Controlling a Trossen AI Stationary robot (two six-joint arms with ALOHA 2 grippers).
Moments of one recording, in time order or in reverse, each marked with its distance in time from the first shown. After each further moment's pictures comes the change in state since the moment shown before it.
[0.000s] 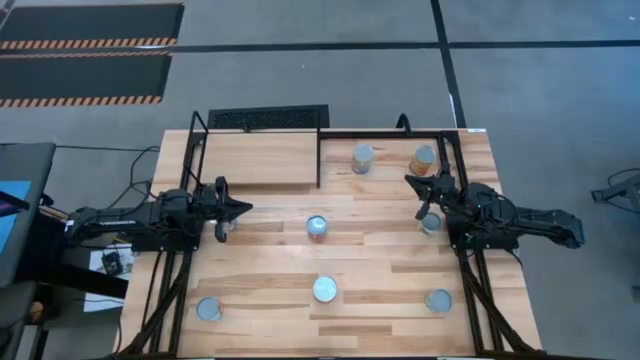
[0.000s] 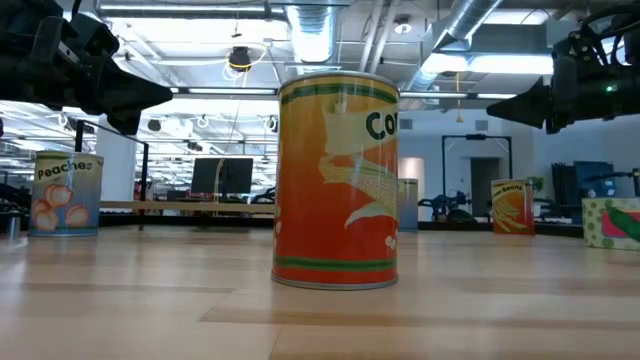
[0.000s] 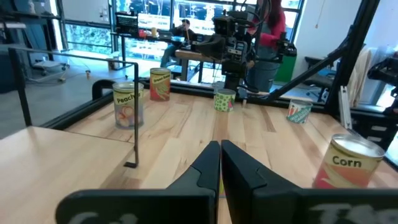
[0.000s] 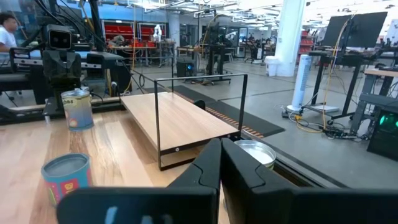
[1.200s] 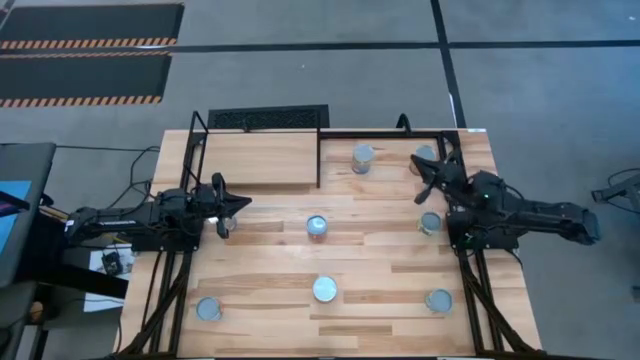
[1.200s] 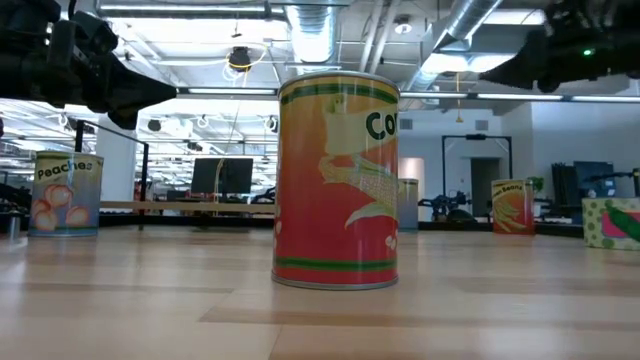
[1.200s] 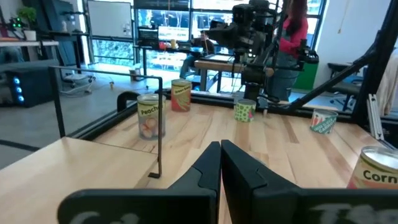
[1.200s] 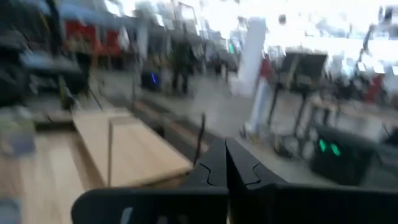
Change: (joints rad) left arm 0.000 0.000 0.000 0.035 -0.087 0.026; right arm -0.036 0.307 0.207 0.153 0.118 -0.138
